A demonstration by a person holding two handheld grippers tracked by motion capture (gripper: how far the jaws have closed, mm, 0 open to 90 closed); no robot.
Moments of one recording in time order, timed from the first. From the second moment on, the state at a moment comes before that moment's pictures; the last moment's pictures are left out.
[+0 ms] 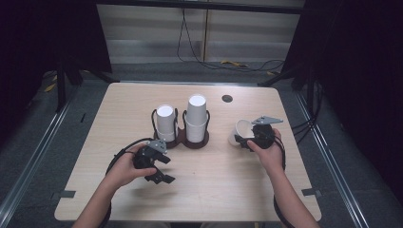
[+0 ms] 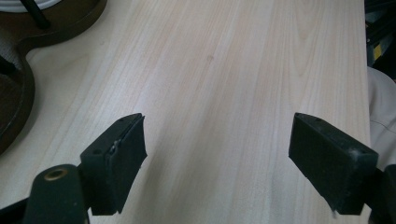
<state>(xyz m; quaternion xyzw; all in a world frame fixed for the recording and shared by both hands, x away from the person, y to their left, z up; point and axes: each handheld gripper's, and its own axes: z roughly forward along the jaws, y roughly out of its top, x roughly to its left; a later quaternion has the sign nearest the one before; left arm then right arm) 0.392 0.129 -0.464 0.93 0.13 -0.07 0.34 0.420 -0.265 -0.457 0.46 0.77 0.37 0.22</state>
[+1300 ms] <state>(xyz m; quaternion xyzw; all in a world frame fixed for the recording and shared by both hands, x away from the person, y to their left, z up) 0.392 0.138 -0.462 0.92 0.14 -0.06 0.35 0.418 -0.261 -0.462 0.46 0.78 0.37 0.21</state>
